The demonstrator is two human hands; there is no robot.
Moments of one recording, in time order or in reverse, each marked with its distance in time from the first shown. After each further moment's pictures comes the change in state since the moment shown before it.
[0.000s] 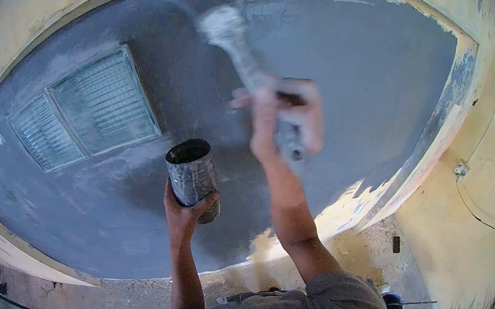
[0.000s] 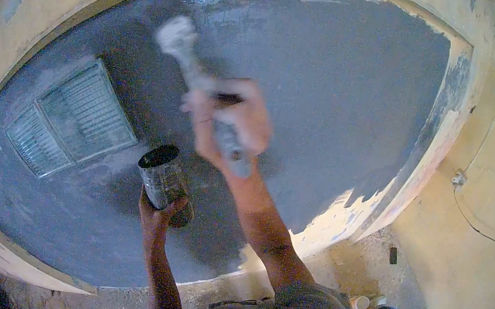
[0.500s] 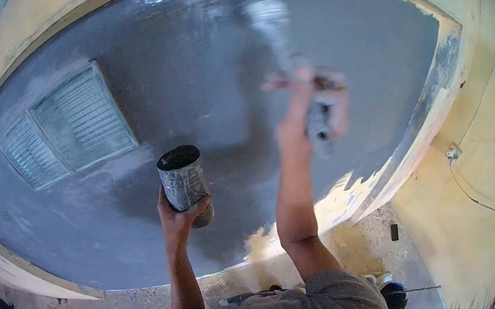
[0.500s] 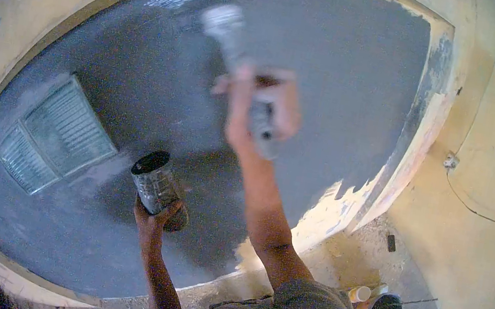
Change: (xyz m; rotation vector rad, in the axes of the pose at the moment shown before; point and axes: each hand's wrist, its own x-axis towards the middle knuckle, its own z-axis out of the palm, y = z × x) left_hand -0.002 -0.005 0.020 0.020 -0.041 0.004; right_hand 0.037 0.007 -0.056 -0.239 0.148 0.048
